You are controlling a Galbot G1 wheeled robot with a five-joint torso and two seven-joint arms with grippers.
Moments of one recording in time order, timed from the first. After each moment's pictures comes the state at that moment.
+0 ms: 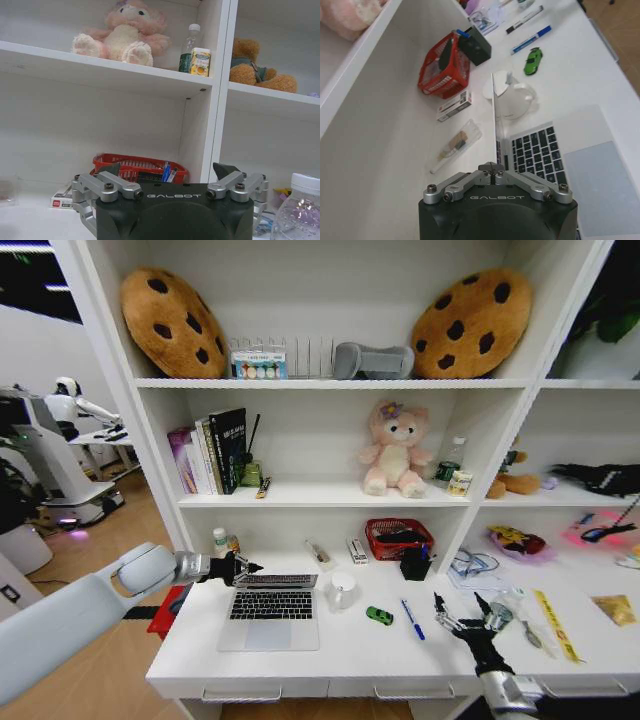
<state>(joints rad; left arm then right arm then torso) 0.53 -0.35 0.18 -1.95 -0.25 0.10 0.77 -1.70 1.28 0.86 1.90 0.29 0.33 -0.08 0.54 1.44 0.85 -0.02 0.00</state>
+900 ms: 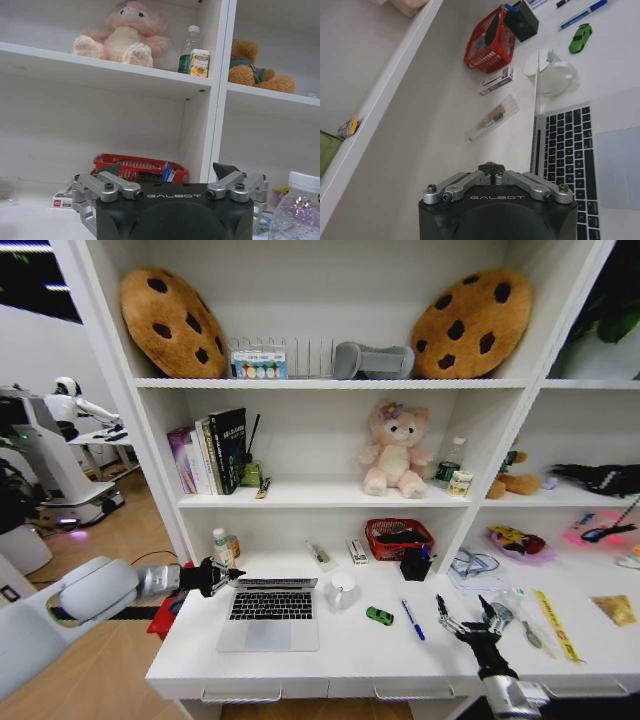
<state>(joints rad) 0.95 -0.28 -0.24 -2.05 -0.24 0.19 0.57 -1.71 1.30 0.87 1.90 0.28 0.34 -0.09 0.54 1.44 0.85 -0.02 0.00</state>
